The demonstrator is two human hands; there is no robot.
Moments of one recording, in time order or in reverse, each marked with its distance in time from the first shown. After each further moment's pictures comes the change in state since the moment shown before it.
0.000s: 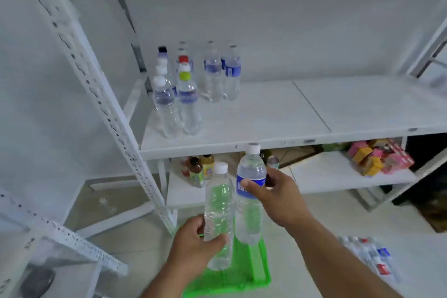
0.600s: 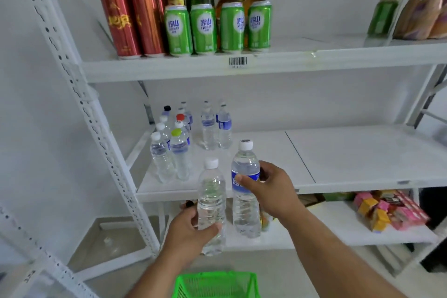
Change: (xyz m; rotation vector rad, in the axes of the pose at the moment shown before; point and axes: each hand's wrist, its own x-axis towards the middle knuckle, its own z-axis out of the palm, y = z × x) left_hand 0.022 0.142 0.032 -0.030 0.189 0.163; right_hand 0.050 -0.083 -0.115 0.066 -0.024 -0.251
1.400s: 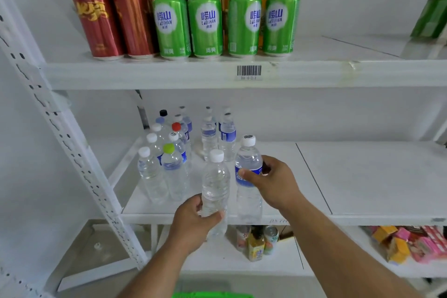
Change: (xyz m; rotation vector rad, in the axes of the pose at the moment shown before) left_hand 0.139 0.012 0.021 -0.014 0.059 -0.036; right_hand 0.141 0.022 -0.001 -0.040 -0.017 0.036
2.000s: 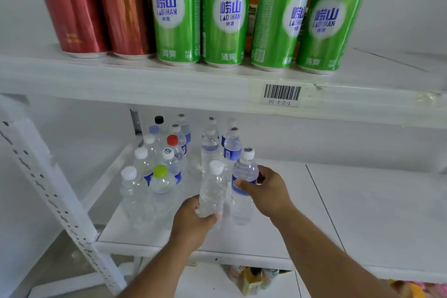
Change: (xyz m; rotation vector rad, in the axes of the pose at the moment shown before) left_hand 0.137 -0.044 0.025 0.032 0.096 -0.049; right_hand 0.115 0.035 0.038 -0.028 -0.029 0.068
